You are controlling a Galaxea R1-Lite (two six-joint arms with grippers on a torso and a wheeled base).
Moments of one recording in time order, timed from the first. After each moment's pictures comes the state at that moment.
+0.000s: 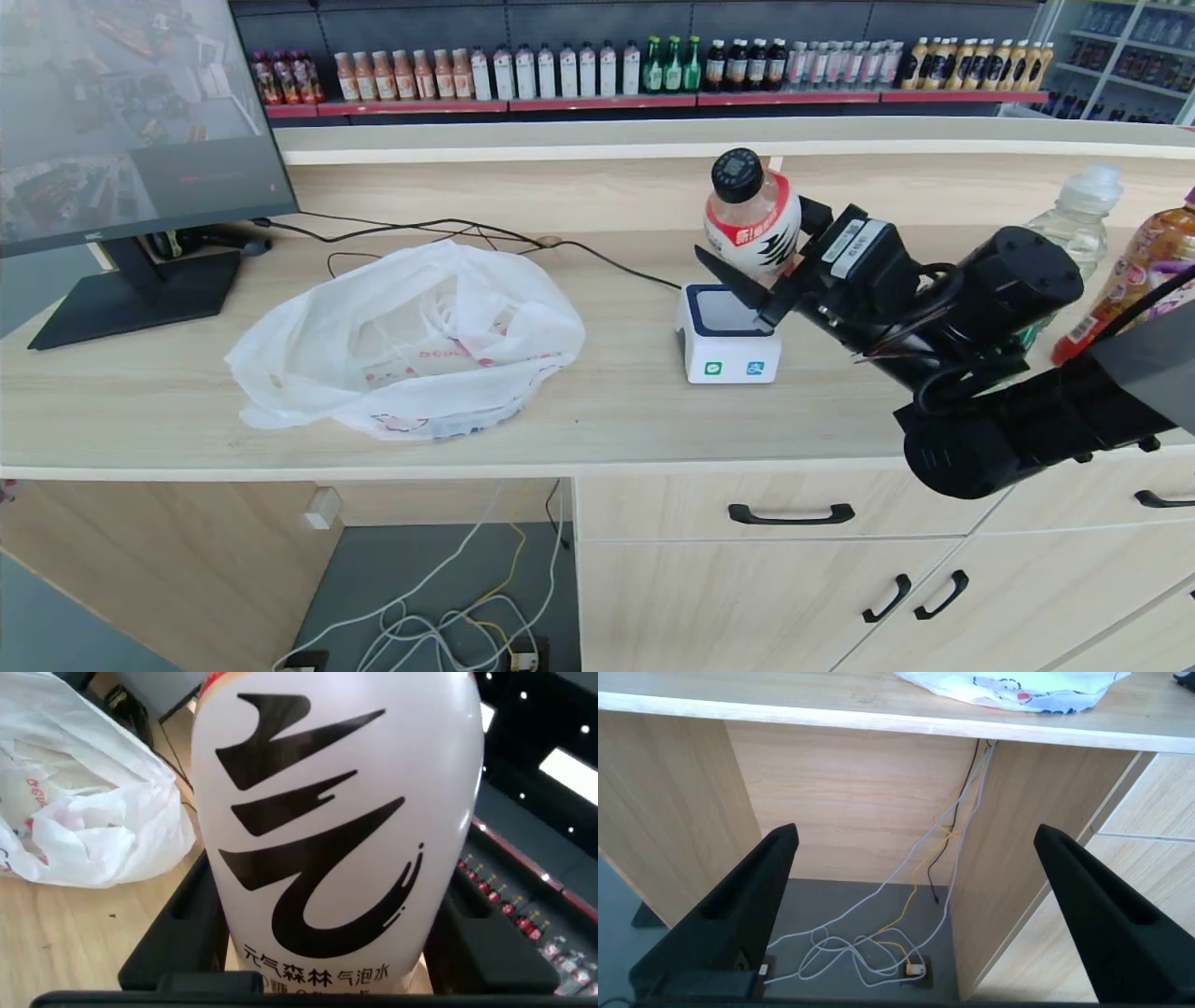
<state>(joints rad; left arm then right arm) 0.00 0.00 0.00 0.00 0.00 0.00 0.35 2.05 -1.08 -1.56 0.58 -0.67</state>
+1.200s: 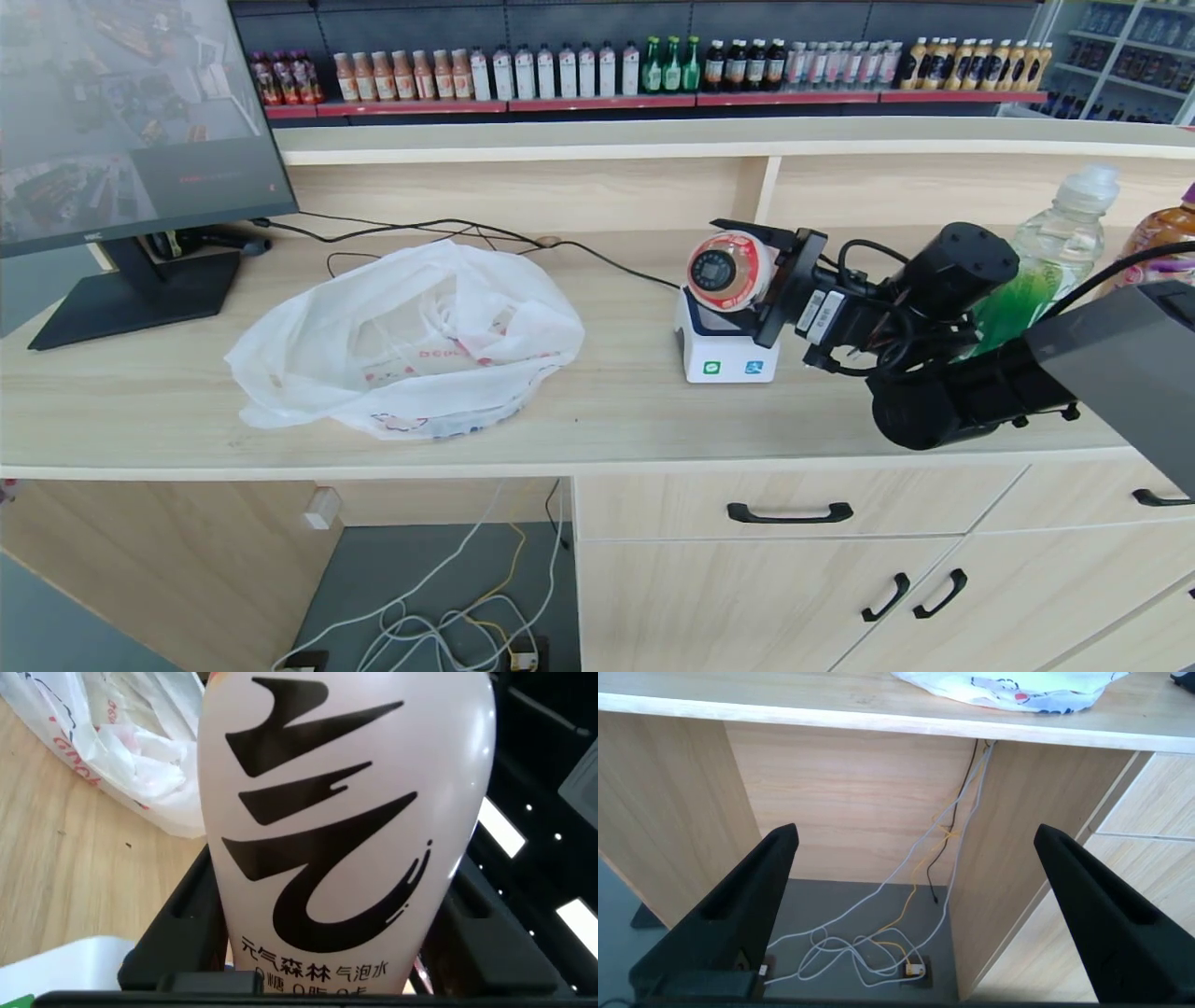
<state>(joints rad) 0.00 0.00 0.00 0.00 0.00 0.00 0.25 2.22 -1.32 -1.45 0.97 -0.93</state>
